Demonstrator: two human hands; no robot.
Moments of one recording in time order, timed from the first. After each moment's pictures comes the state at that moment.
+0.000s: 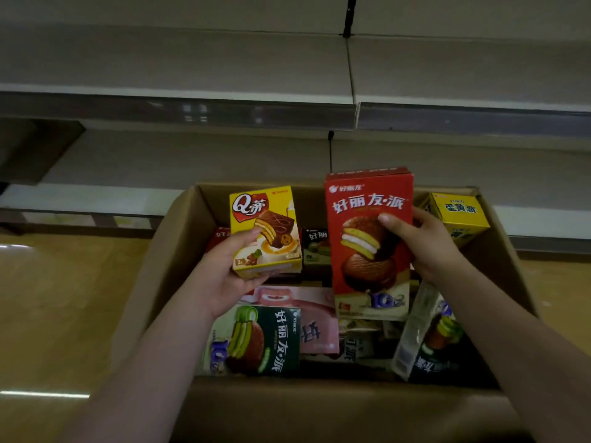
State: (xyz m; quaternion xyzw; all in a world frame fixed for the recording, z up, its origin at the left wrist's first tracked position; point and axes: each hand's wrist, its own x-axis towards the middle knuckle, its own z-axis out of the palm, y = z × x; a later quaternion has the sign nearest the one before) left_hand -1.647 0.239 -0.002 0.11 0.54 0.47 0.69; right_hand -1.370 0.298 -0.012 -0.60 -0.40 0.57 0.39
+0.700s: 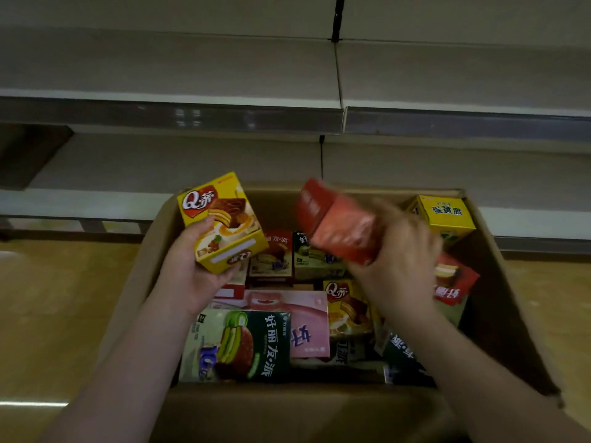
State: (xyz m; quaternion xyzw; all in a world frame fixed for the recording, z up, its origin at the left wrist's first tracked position) left_hand -1.660 0.246 0.003 0.07 0.54 0.55 0.63; right_hand -1.411 0.244 0.002 -0.65 -0.70 0.00 0.29
